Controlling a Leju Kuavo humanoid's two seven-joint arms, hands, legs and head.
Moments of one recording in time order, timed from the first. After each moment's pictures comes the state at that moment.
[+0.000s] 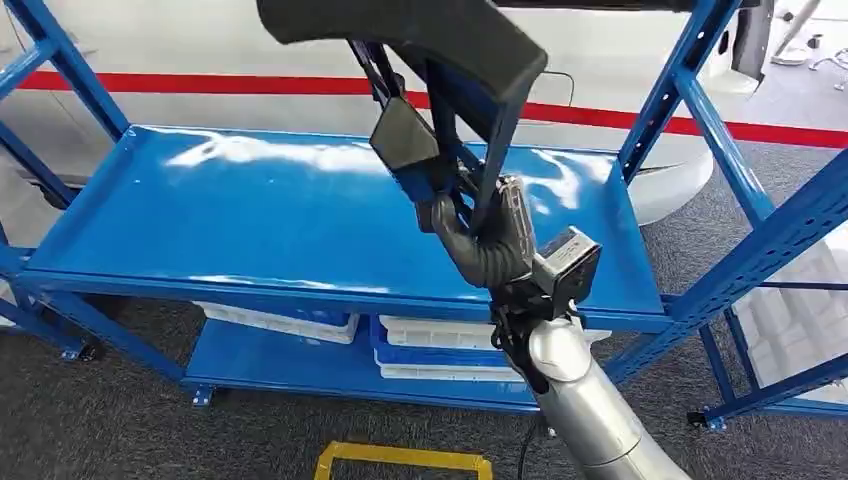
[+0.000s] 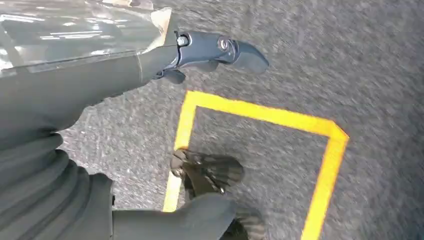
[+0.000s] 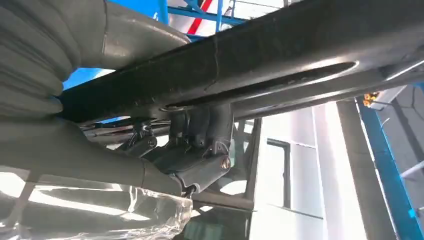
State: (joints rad) left arm -0.04 -0.10 0.53 -0.19 -0.26 0.15 -0.50; right arm -0.48 -0.05 0.58 -1.62 -0.15 -0.16 -0.38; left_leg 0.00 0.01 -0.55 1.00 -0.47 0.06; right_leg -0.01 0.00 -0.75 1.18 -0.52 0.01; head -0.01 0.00
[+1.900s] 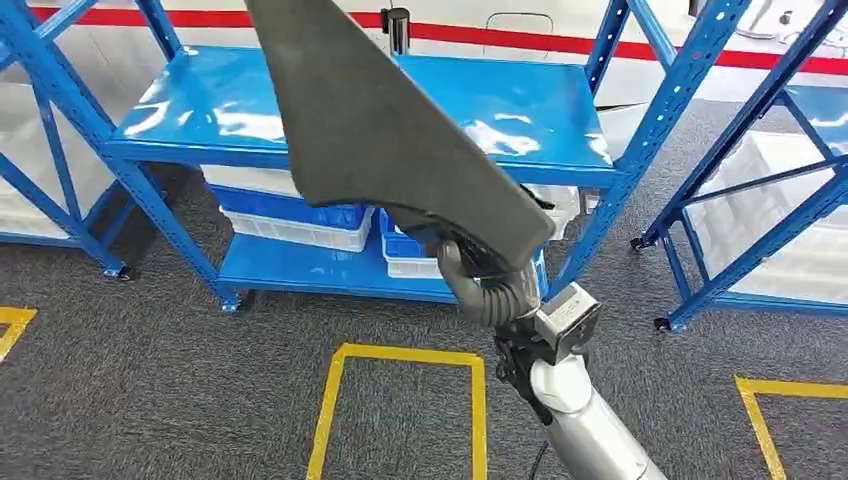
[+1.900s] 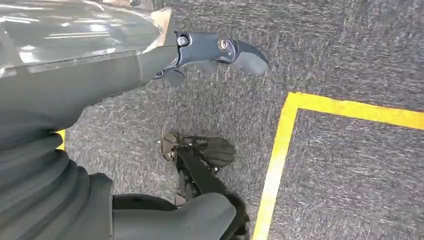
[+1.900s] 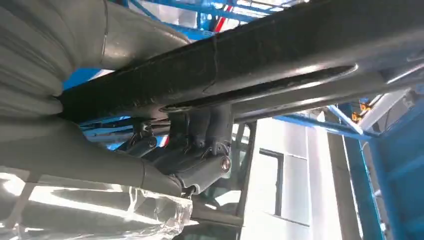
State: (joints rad) left arm -0.04 -0.10 0.53 -0.19 -0.29 0.13 -0.51; right arm -0.36 -0.08 0.59 -1.65 -0.09 -0.14 -0.49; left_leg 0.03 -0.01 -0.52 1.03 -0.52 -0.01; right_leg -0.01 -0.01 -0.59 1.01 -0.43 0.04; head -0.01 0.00
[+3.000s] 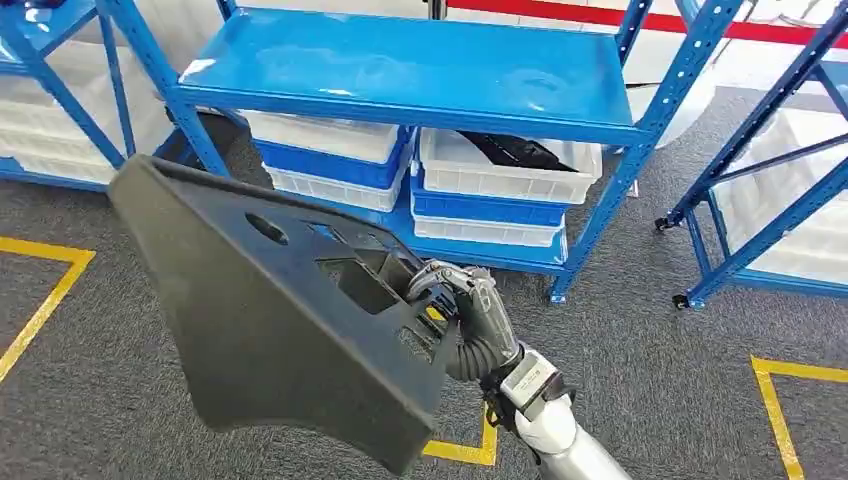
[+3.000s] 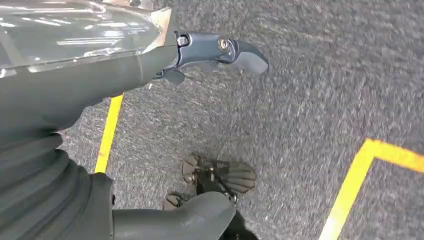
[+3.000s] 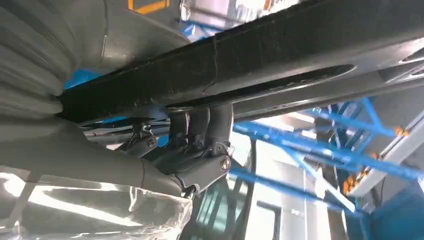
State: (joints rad) left arm -0.03 -0.10 0.56 -0.19 -0.28 0.18 -0.51; right arm -0.24 -0.09 0.64 -1.64 0.01 -0.07 -0.57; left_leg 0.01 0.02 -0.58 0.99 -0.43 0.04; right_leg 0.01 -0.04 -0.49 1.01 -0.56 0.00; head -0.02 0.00
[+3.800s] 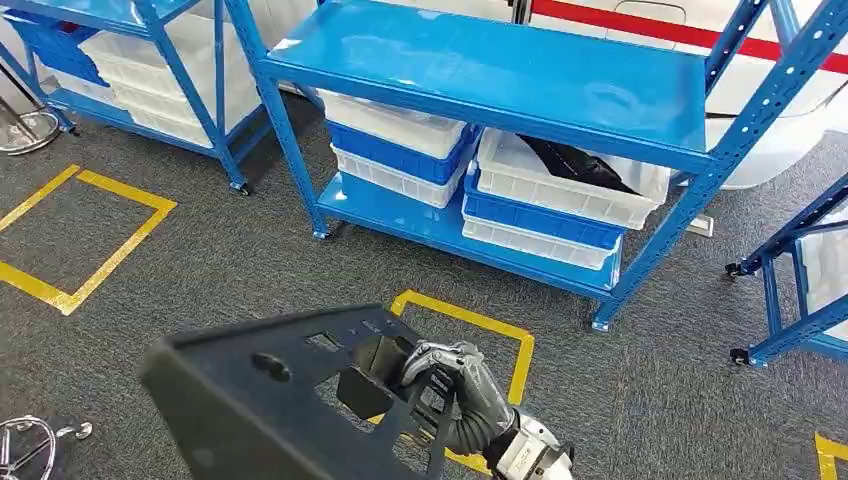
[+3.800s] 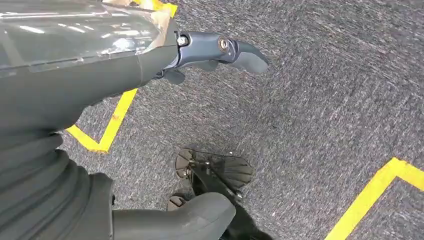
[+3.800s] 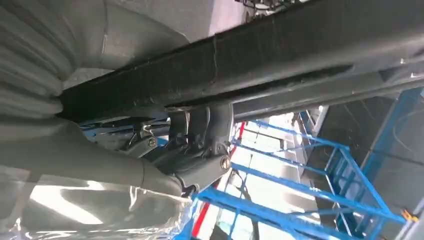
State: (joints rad) left arm -0.02 -0.08 0.58 -0.19 -0.29 0.16 -0.52; right arm -0.07 -0.13 0.67 -1.60 0.05 -0.02 -0.69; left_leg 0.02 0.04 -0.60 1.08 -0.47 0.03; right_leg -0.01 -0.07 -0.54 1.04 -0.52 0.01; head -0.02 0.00
